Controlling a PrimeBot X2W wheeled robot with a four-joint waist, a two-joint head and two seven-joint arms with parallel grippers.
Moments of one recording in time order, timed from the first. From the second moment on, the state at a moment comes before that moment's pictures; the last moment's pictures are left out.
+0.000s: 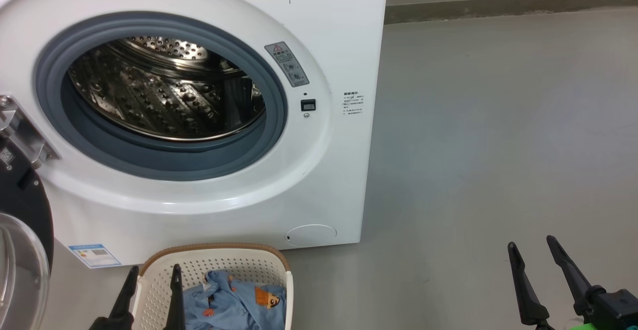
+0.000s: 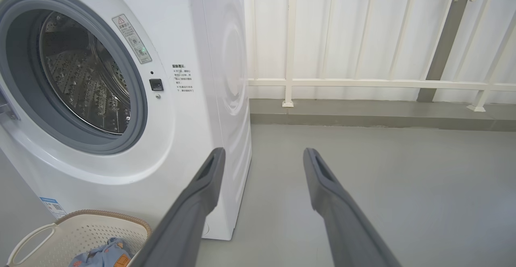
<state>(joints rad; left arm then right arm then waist) 0.08 0.16 -0.19 0.08 -0.24 0.11 -0.19 0.12 -0.12 -0.08 -0.01 0.16 0.13 -0.25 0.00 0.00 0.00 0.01</state>
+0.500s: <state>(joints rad) 0.07 0.15 -0.22 0.14 -0.27 0.10 -0.18 0.12 -0.12 -0.07 0.00 0.16 0.13 -0.25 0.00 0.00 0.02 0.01</state>
